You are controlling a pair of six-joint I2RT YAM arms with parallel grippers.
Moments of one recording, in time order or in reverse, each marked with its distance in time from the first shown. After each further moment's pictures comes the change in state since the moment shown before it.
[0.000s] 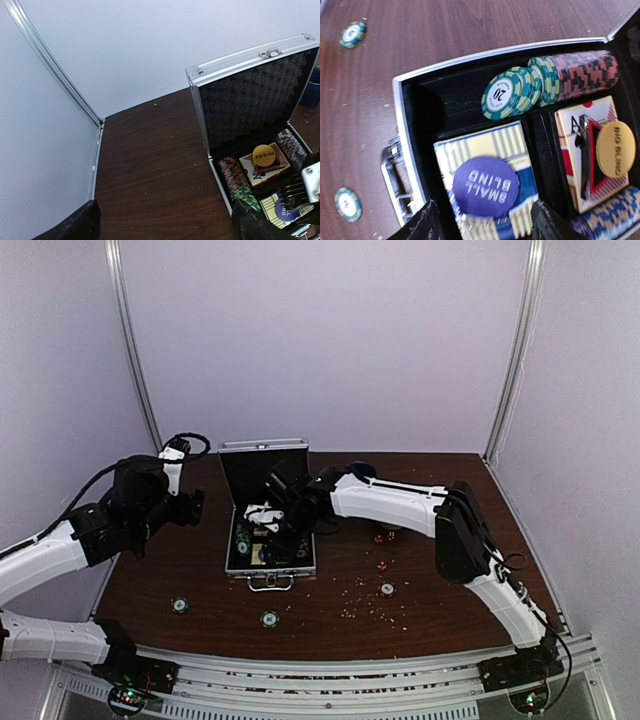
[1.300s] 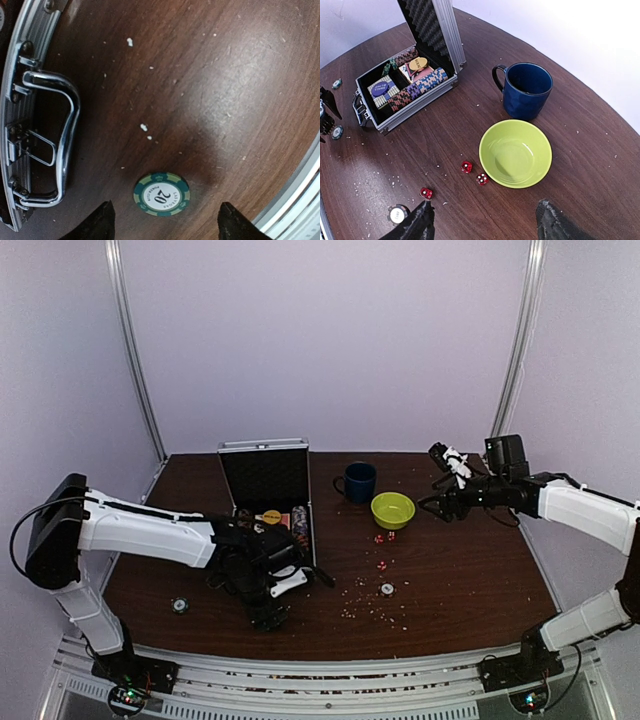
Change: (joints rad) left arm -0.420 0.741 0.298 -0.518 0.616 -0.077; right arm -0.696 -1.202 -1.391 0.571 -0.307 -0.010
